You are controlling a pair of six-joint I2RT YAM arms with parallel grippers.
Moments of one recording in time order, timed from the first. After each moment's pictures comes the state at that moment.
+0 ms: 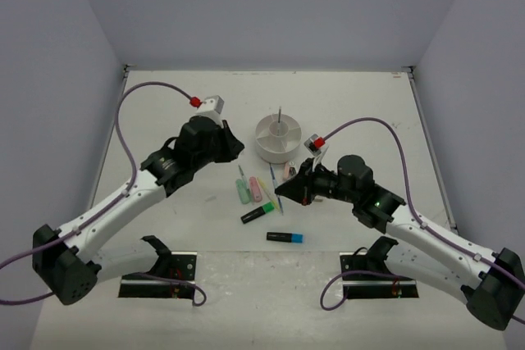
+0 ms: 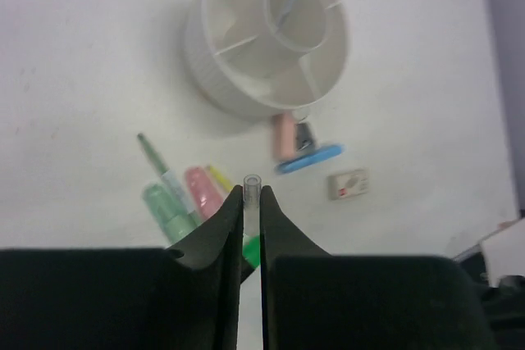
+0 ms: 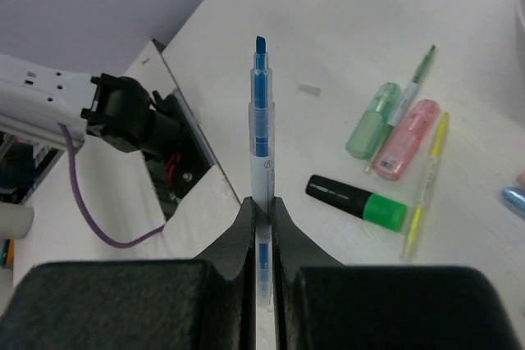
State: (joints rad) left arm -0.68 1.19 0.98 -0.44 -0.13 -0.64; right arm 0.76 0.86 0.58 0.00 -0.40 0.52
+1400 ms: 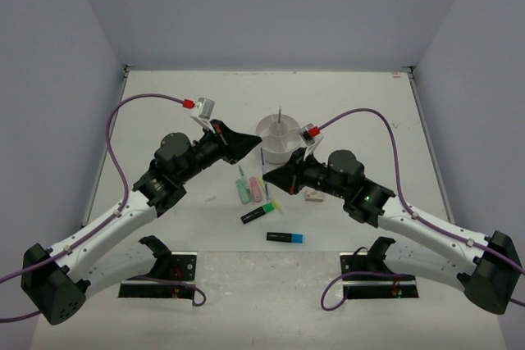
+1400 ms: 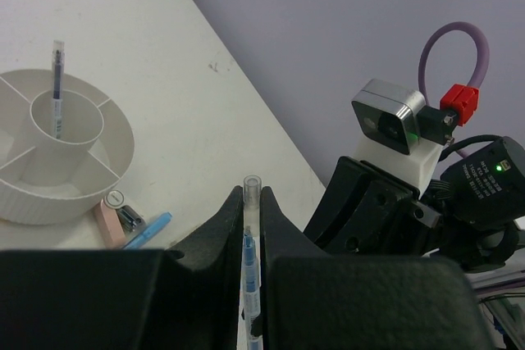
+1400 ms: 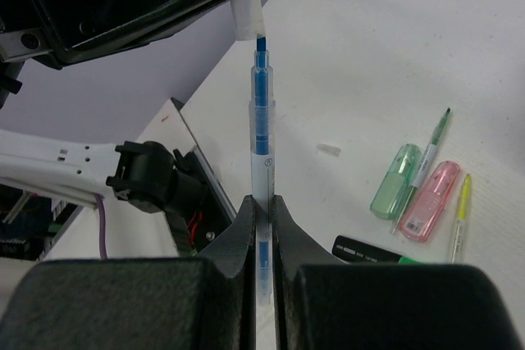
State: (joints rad) left arm -0.68 0.95 0.74 0.22 0.19 -0.74; right arm 0.87 0.97 0.65 0.15 -0.23 0.63
